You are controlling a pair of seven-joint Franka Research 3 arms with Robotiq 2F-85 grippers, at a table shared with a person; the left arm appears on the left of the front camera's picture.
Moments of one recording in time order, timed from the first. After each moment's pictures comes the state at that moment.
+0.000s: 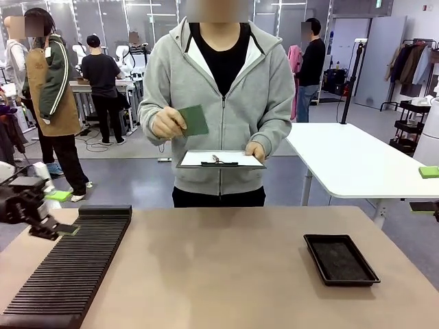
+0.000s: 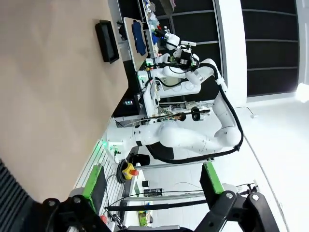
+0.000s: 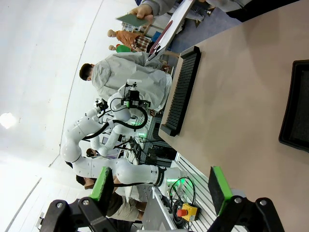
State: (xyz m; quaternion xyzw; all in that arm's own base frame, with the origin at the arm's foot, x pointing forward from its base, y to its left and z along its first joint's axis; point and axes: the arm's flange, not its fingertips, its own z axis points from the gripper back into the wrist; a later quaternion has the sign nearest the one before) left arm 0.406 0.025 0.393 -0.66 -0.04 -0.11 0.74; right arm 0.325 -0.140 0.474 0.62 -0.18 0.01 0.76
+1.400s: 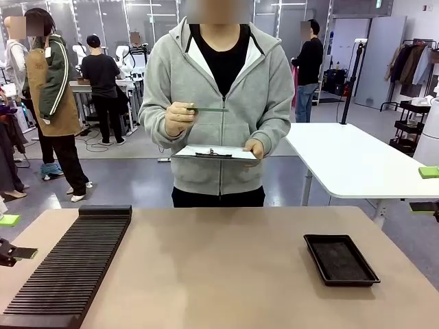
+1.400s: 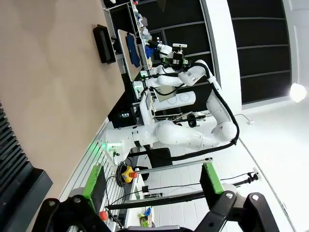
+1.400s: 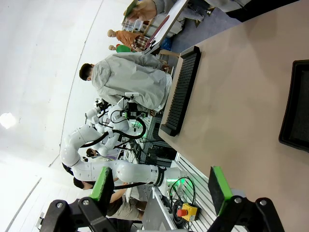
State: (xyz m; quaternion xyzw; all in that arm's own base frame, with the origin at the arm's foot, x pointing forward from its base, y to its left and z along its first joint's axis) left arm 0.341 0.077 0.375 -0.68 -0.08 -0.09 0.72; right arm 0.325 -0.140 0.474 0.62 -0.18 0.01 0.77
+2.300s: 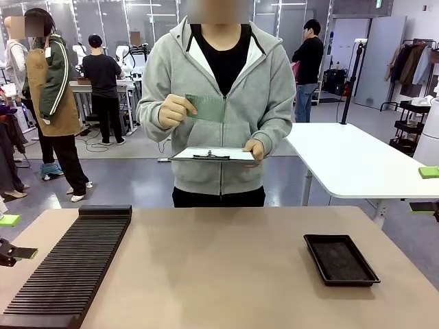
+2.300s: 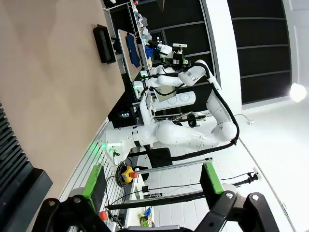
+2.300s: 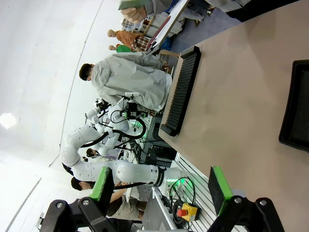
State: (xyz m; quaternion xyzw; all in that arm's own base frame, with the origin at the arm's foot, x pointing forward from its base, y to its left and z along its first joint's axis) left arm 0.341 0.077 0.375 -0.68 -0.08 -0.09 0.72; right arm 0.325 -0.140 0.474 0.62 -0.18 0.01 0.77
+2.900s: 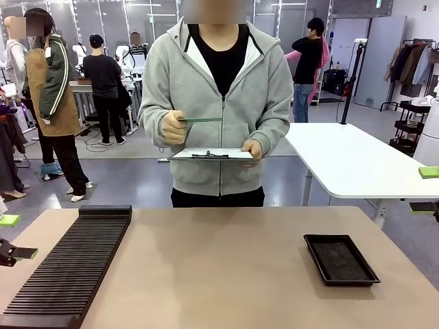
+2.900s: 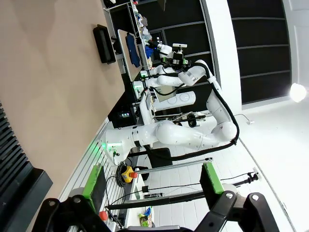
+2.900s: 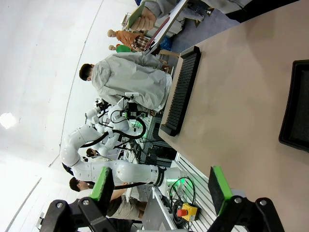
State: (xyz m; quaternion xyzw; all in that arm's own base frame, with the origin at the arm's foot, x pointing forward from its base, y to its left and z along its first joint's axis) left arm 0.341 0.077 0.375 -0.68 -0.08 -0.09 0.72; right arm 0.325 -0.140 0.474 0.62 -0.18 0.01 0.77
